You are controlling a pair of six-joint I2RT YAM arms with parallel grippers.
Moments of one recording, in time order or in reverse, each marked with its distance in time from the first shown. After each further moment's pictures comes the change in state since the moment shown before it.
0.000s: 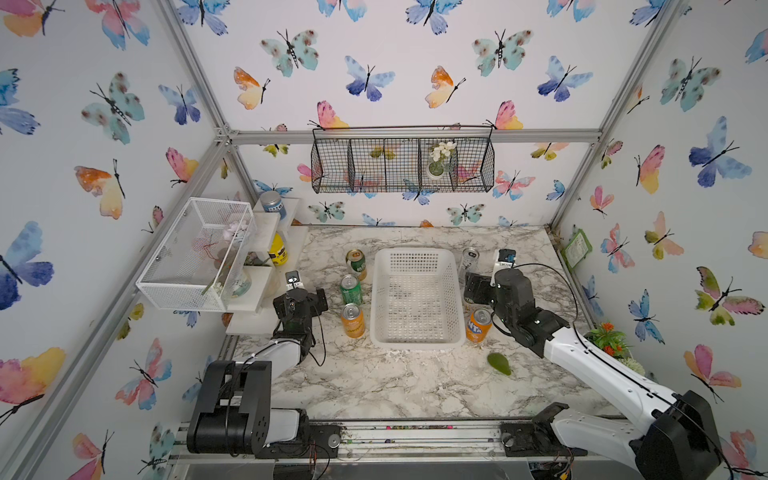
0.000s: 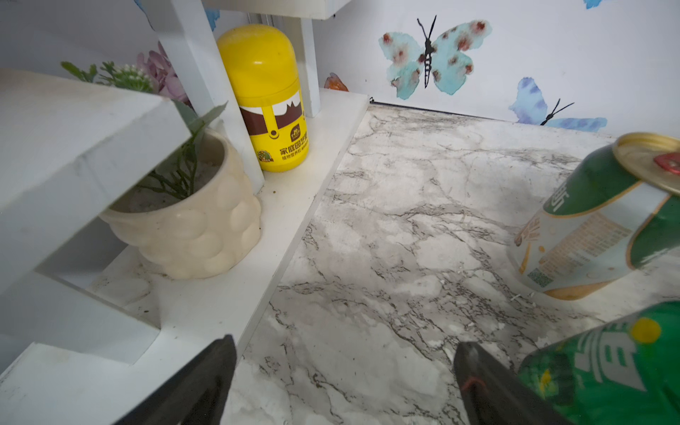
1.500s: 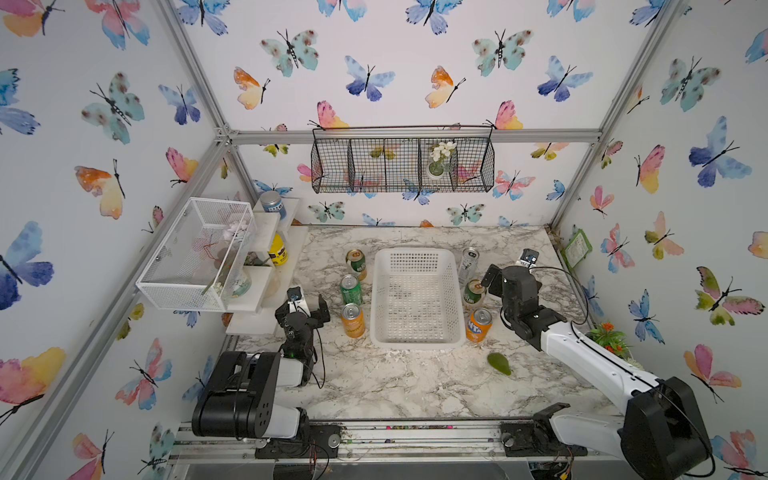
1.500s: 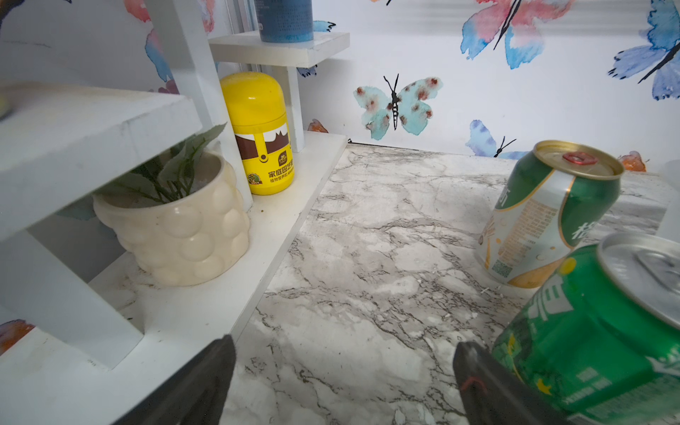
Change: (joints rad) left arm -0.010 0.078 -0.220 0.474 0.043 0.033; right arm -0.132 0.098 -0.040 0.134 0.234 0.032
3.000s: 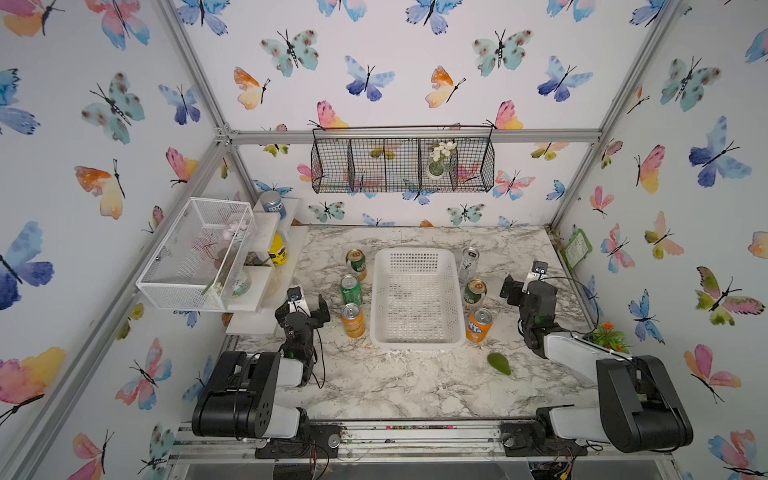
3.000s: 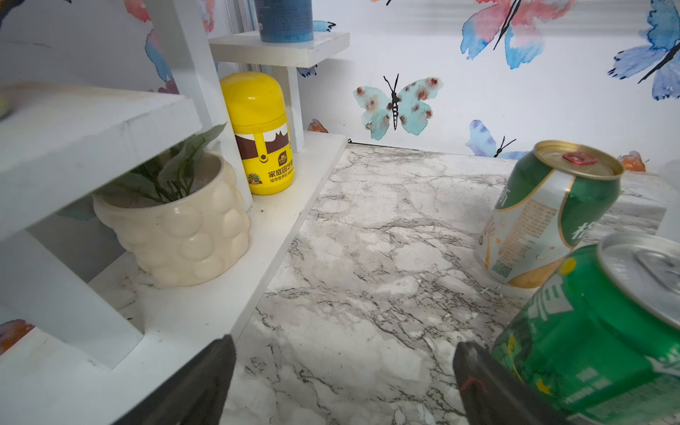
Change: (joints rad) left arm 0.000 0.000 0.000 0.000 0.000 0.000; right arm -0.283 0.119 -0.317 0.573 -0.219 -0.373
